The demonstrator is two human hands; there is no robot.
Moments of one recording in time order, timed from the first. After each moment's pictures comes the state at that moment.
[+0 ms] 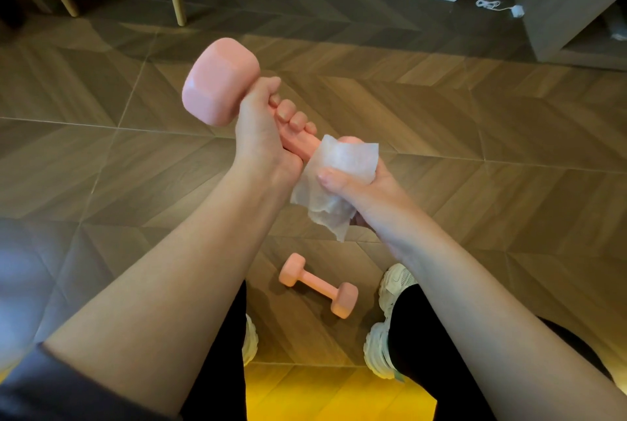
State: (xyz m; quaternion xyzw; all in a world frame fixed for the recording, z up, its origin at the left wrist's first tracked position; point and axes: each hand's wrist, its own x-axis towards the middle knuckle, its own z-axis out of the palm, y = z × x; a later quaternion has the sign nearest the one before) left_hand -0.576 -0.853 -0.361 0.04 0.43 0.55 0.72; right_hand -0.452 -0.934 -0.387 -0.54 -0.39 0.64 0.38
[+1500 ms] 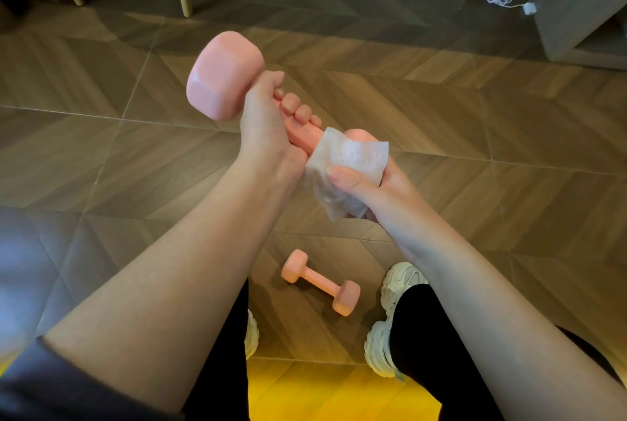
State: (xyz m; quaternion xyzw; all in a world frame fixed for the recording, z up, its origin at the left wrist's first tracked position) left_hand -0.579 -0.849 -0.362 0.01 0.43 0.55 0.71; right_hand -0.452 -0.935 -0.386 -0.55 -0.42 0.62 0.37
